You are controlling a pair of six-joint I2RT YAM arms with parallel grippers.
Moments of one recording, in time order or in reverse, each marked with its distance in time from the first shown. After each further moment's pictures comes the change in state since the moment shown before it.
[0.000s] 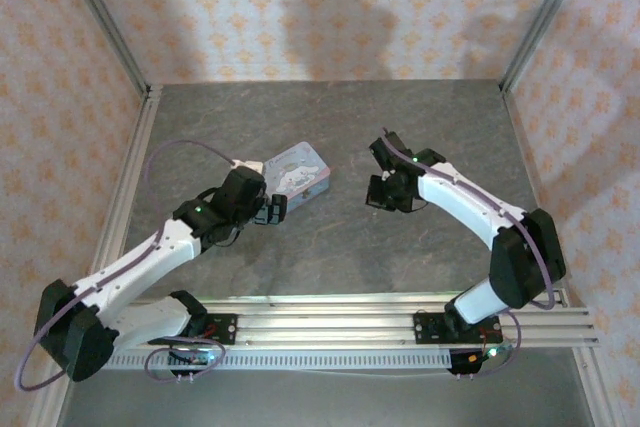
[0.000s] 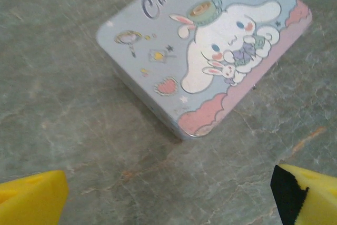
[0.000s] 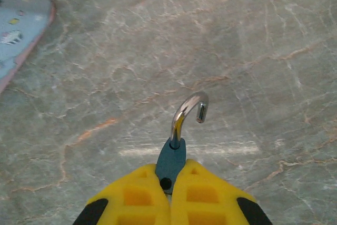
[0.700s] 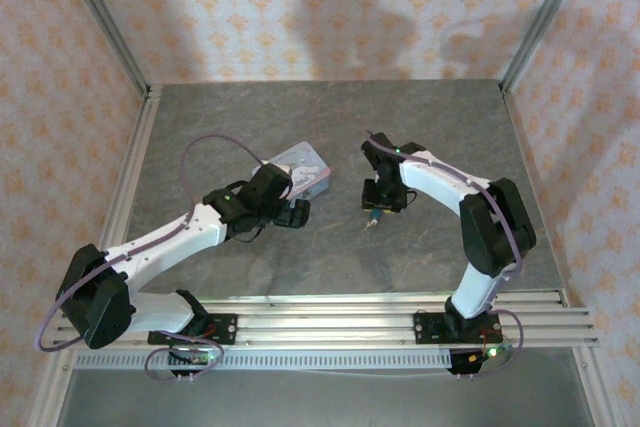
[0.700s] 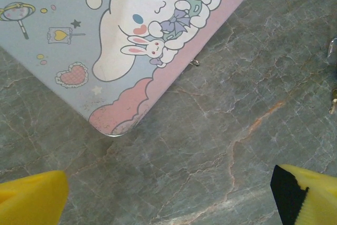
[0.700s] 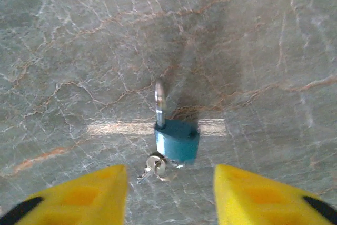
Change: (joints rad) left arm -0.089 0.175 0.084 0.008 0.064 -0.042; right arm -0.023 0.216 0.079 -0.012 0.015 -0.110
